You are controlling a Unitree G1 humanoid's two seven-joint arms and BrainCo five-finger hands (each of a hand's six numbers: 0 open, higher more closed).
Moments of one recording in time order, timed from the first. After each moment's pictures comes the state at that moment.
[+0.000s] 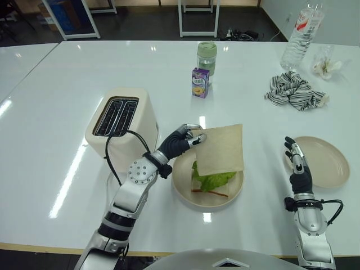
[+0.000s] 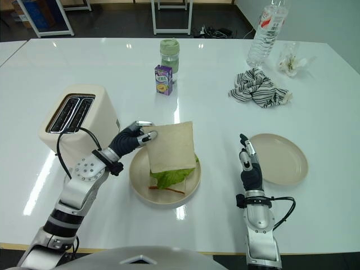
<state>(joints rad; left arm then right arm) -0.17 0.36 -0.30 -0.11 -0.13 0.08 -0.41 0.34 -0.19 -0.11 -0.18 -0.14 -0.20 -0.02</state>
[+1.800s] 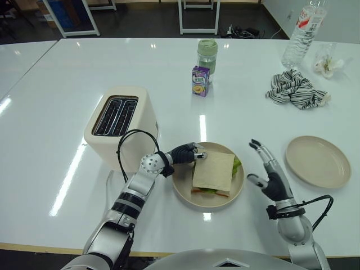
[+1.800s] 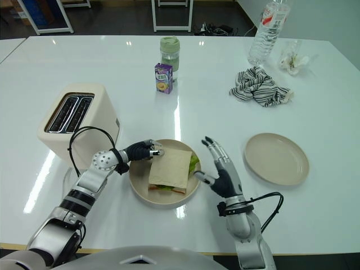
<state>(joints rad) -0.33 0.29 -0.31 0.33 0.06 0.00 -0.62 0.42 -0.28 0.12 -0.33 -0.66 -0.38 -0.10</state>
